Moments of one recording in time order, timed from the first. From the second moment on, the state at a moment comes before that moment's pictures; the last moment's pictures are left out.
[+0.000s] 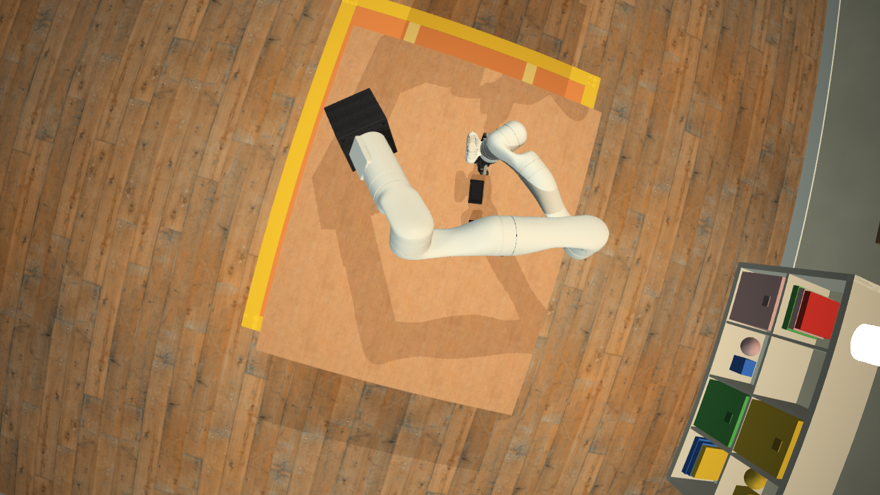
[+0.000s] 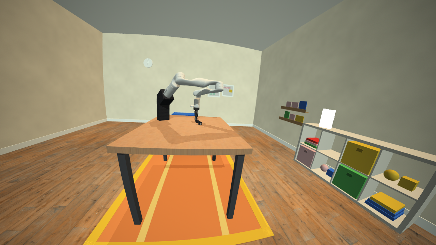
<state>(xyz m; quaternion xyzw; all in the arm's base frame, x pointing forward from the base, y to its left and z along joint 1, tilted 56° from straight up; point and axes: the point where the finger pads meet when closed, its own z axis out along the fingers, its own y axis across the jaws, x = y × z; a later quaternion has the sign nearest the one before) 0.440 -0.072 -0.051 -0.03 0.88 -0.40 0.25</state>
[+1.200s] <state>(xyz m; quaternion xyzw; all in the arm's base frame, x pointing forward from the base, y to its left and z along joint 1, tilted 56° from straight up) 0.440 -0.072 -0.051 -0.03 0.88 -0.40 0.25</state>
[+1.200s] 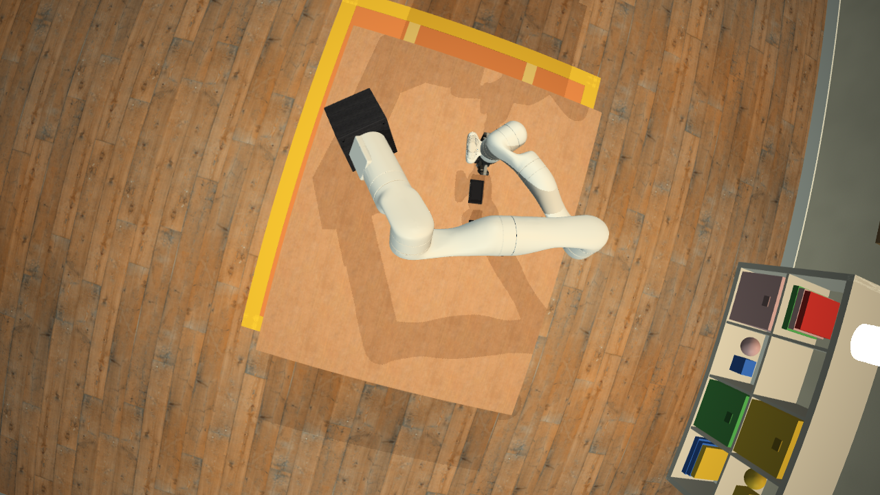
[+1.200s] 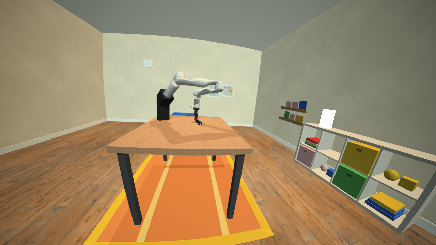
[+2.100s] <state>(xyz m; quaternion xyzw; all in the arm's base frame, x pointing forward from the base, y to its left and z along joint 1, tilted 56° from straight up) 0.416 -0.046 -0.029 -0.03 0.88 -0.40 0.24</state>
